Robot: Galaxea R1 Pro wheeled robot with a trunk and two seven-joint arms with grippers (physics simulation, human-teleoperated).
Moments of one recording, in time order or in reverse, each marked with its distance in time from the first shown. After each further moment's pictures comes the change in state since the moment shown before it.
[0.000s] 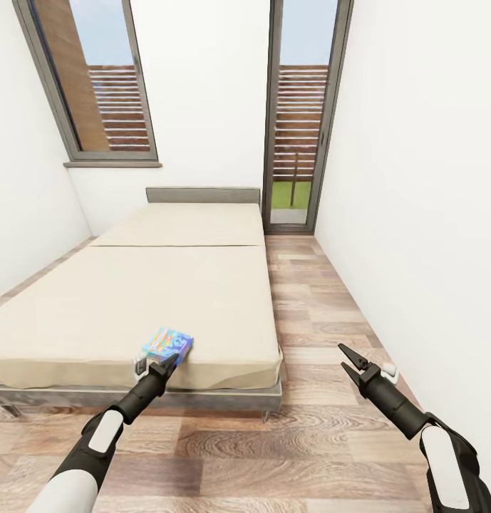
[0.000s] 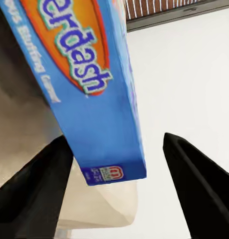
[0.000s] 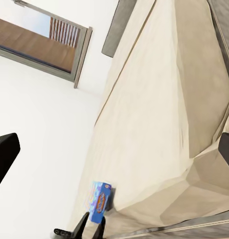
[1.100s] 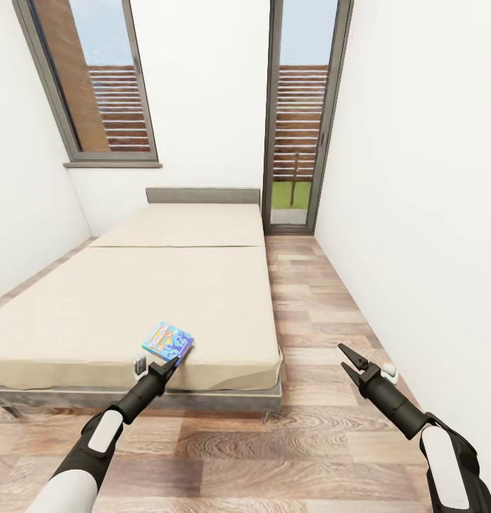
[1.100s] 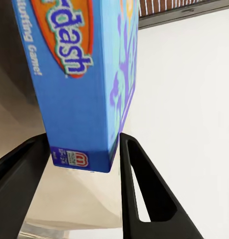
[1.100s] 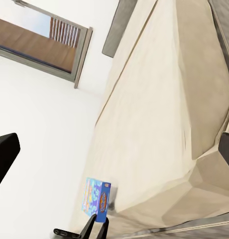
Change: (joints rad) left arm 0.000 0.001 0.001 0.000 0.004 0.004 -0.004; right arm 0.000 0.000 0.000 0.000 0.000 0.000 0.000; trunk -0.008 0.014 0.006
